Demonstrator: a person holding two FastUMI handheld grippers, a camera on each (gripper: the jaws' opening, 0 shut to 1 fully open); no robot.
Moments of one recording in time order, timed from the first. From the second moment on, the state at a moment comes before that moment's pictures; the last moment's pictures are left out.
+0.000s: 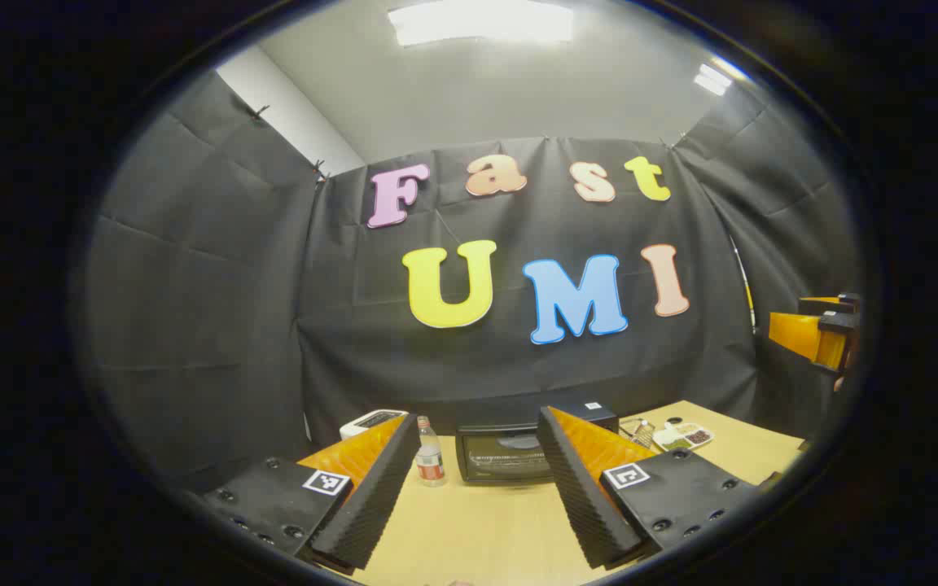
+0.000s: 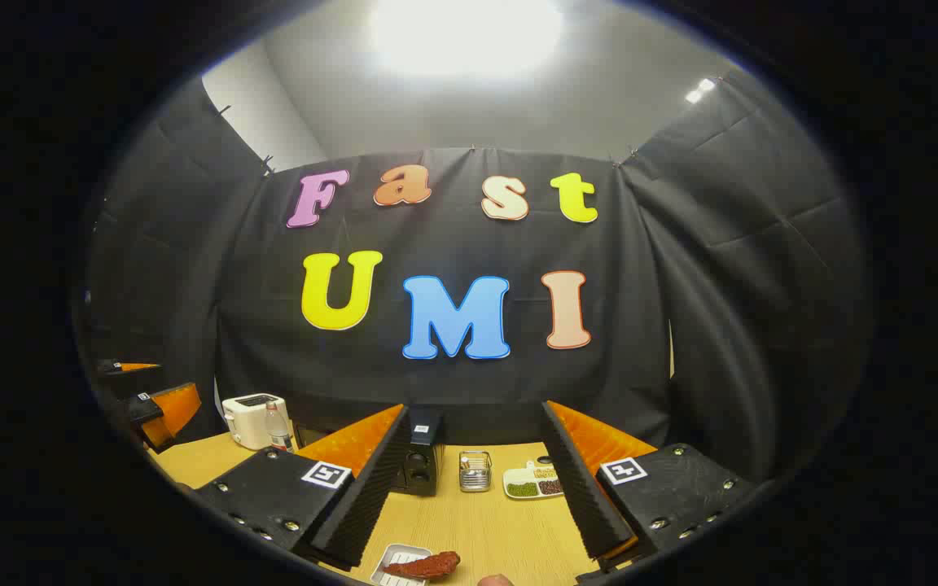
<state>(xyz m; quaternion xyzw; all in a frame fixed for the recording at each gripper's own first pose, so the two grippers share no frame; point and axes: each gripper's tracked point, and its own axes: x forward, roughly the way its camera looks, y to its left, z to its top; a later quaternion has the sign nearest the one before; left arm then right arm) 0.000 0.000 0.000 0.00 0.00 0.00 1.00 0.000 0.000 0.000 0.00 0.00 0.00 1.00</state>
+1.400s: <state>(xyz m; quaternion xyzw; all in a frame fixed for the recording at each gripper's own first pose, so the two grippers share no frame) 0.052 -0.045 0.016 -0.01 -0.02 0.01 1.00 -0.003 -0.047 -0.015 0.00 0.00 0.01 1.00</state>
